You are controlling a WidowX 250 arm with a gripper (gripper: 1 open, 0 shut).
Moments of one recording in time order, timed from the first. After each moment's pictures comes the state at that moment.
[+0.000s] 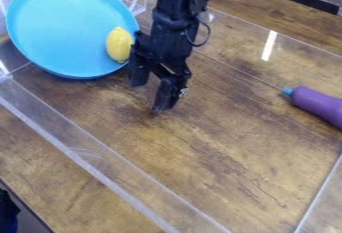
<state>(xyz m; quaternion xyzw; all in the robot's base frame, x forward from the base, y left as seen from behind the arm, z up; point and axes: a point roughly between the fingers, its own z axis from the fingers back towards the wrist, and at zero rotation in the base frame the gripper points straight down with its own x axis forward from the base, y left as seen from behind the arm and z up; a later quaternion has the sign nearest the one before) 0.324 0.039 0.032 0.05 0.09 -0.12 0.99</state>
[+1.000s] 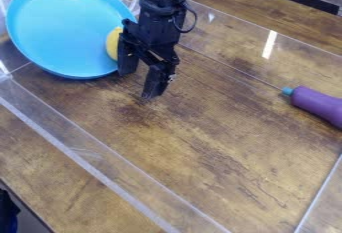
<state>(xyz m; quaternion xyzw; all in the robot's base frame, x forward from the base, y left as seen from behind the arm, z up) 0.329 0.059 0.044 0.06 0.08 -0.10 0.99</state>
